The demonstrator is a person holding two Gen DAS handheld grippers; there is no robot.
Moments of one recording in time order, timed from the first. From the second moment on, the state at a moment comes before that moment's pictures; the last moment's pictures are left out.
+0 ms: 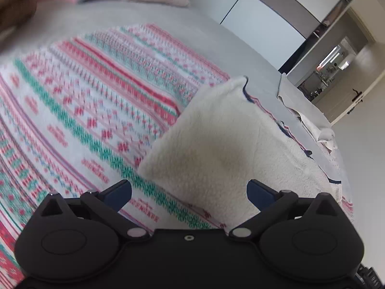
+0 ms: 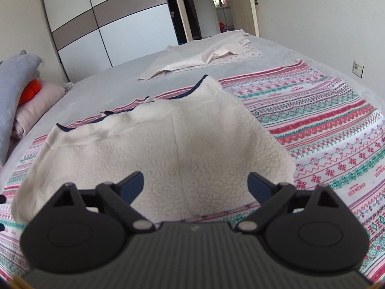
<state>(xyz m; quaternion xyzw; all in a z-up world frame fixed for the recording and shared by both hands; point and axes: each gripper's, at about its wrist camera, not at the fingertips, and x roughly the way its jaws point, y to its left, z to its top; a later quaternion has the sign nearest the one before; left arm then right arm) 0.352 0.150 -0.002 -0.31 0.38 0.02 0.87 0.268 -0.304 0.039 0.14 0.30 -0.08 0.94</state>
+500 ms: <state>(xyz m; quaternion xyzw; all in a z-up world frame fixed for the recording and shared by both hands) 0.378 0.134 -0.062 -0.48 0.32 -0.05 0.81 0.283 -0.274 0.009 0.12 0.30 -0.07 0.94</state>
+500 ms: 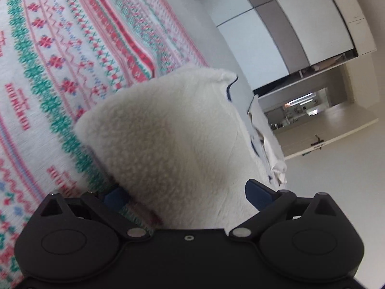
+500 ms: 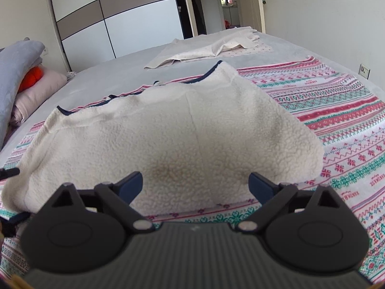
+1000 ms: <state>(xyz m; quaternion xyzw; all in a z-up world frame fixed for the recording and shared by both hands) 0.384 0.112 -0.058 -0.46 0.26 0.05 0.85 0.303 -0.236 0.012 0.14 0.24 -0.04 0.96</state>
